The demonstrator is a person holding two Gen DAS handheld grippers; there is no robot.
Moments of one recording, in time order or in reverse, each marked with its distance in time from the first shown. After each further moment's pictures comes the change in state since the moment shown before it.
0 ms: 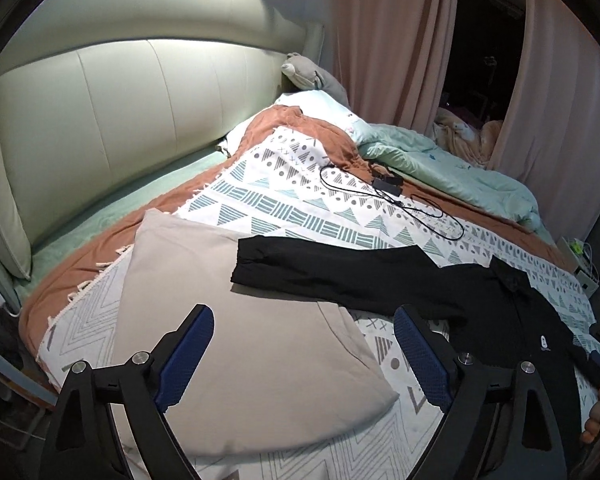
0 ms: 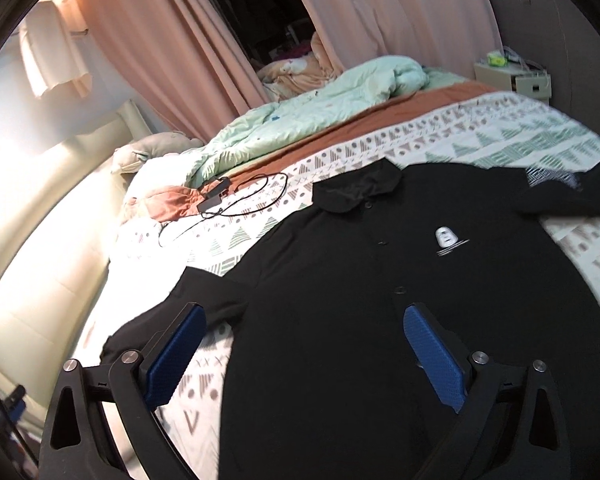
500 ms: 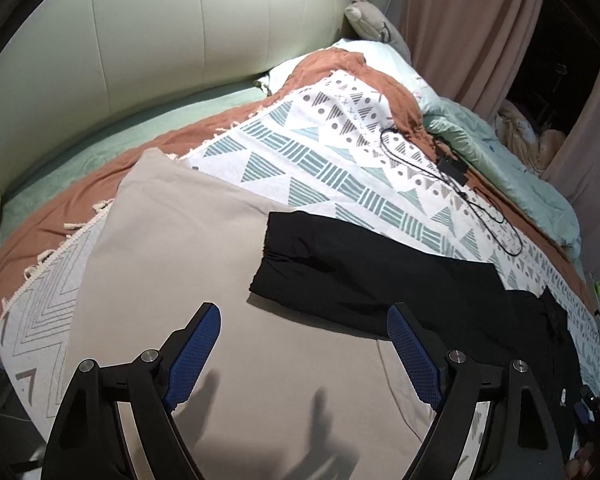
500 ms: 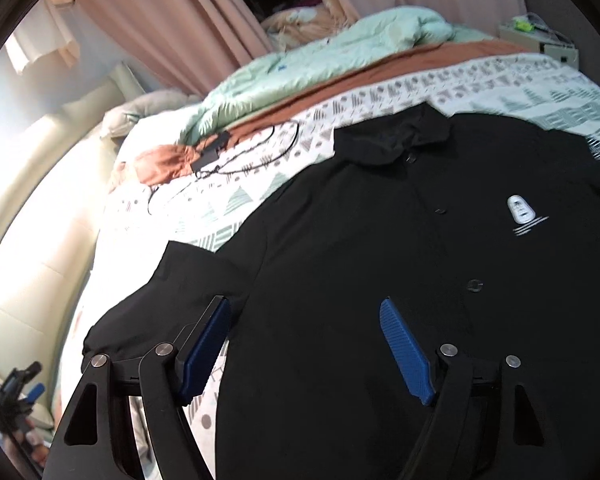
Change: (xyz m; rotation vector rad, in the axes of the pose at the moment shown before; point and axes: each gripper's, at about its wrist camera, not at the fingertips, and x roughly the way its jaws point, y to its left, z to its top) left arm 0.154 0.060 0.027 -0.194 0.191 0.085; right arm 0.125 0.020 -0.002 -0.031 0.166 0.010
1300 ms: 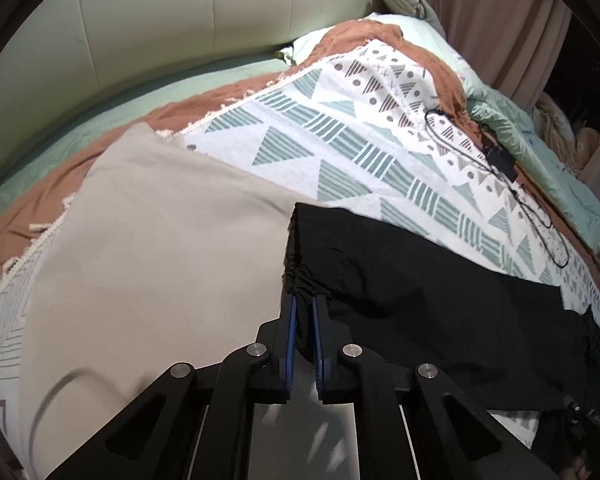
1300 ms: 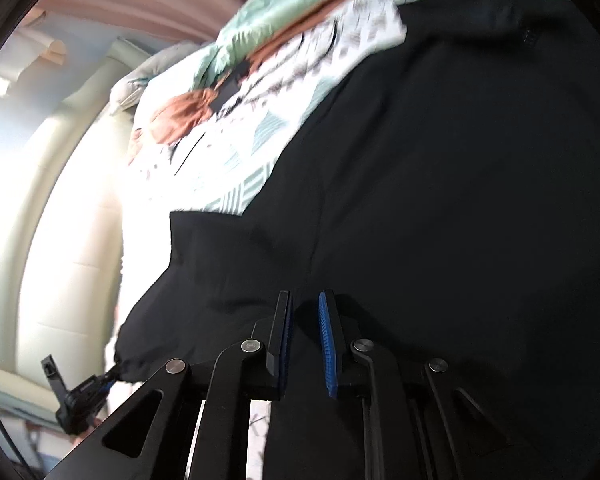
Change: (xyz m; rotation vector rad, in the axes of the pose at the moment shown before) left arm 0.073 0.002 0.026 -0.023 0.034 0.066; right arm 0.160 0.020 -0.010 0.142 0.309 0.294
